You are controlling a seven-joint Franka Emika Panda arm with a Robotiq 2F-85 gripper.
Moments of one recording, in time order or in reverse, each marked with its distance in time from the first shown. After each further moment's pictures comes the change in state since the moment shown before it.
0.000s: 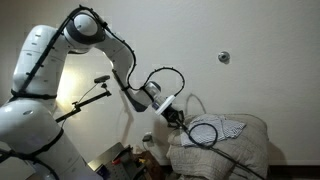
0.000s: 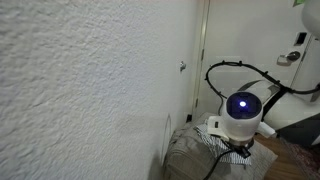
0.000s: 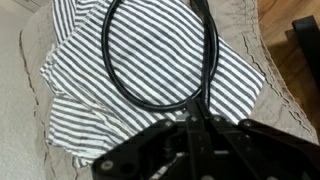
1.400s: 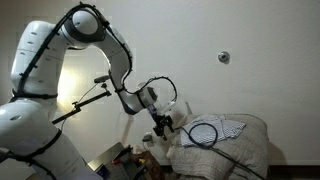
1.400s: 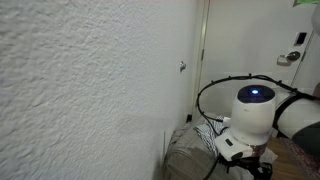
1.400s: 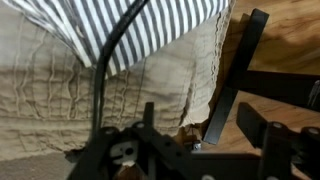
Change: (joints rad) arm -0.178 -0.008 0.167 -0.129 0.304 0.235 -0.920
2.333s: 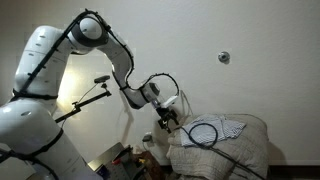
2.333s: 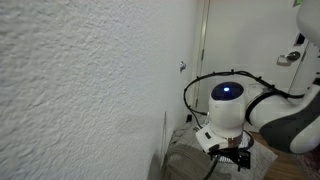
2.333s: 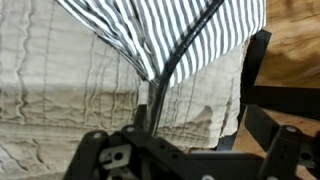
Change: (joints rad) arm 0.147 0.040 -0.079 0.164 0.127 -0.119 -0.072
